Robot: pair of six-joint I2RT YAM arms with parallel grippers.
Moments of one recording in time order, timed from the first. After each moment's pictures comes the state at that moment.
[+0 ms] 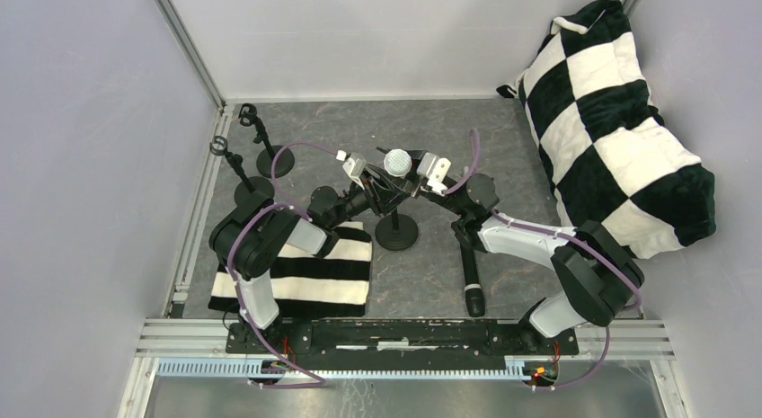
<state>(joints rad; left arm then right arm) -0.58 1.84 0.58 1.44 0.50 -0.58 0.72 1.51 0.75 1.22 -0.44 -0.23</state>
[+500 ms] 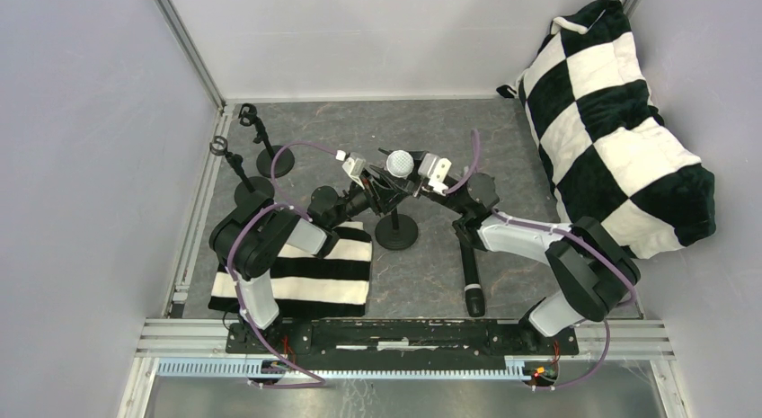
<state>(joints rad) -0.58 1.84 0.58 1.43 0.49 -0.58 0.68 1.54 0.73 1.26 -0.49 -0.23</state>
